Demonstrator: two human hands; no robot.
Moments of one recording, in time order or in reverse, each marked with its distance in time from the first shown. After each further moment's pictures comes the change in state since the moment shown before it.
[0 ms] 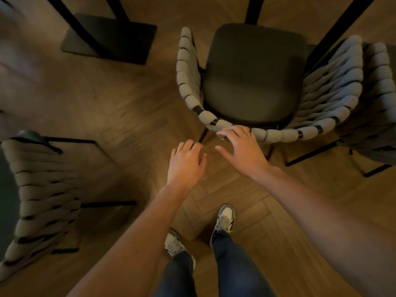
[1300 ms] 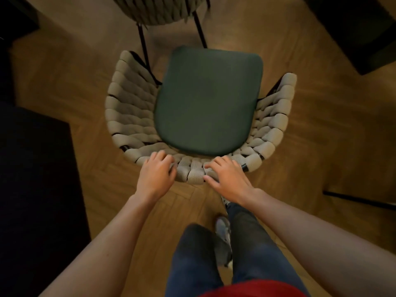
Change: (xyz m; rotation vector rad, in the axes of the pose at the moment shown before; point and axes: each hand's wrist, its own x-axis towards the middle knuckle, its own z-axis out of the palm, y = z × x) left_hand -0.455 -0.501 -0.118 0.031 0.242 -0.906; right_hand -0.005 -0.536 0.389 -0.117 -0.708 -0.783
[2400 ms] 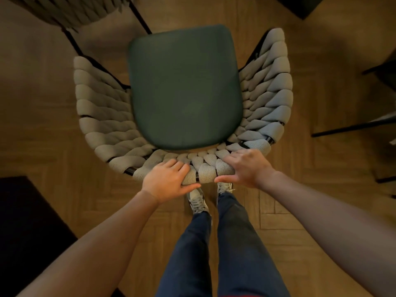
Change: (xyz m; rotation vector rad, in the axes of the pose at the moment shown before) left_hand 0.061 -0.096 0.036 0.195 -0.030 0.911; right_hand 0.019 -0.012 0.065 -0.421 0.229 0.052
